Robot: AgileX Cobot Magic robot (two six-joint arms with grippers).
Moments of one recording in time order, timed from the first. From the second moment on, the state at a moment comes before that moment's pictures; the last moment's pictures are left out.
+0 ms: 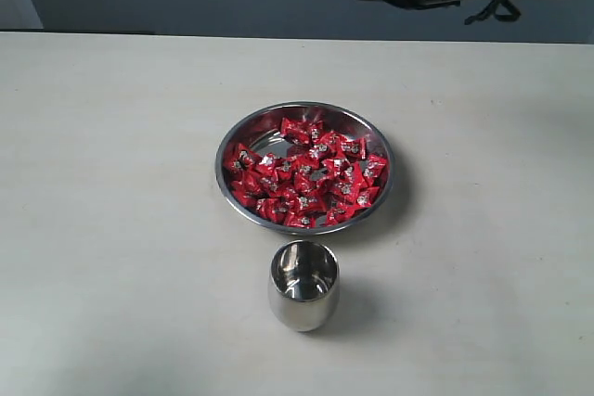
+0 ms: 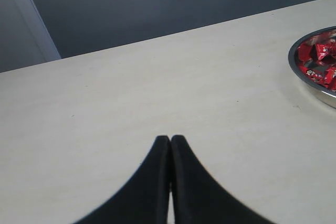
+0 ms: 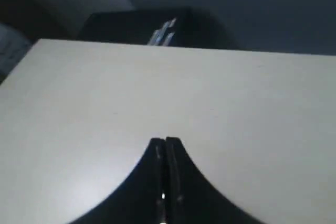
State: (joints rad) left arm -0.03 0.00 0.00 0.22 0.32 -0.06; right arm 0.17 1.97 -1.48 1.28 0.56 -0.97
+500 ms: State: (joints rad) left arm -0.03 0.00 0.00 0.22 0.32 -0.06; right arm 0.33 2.02 -1.64 0.27 0.93 -0.53
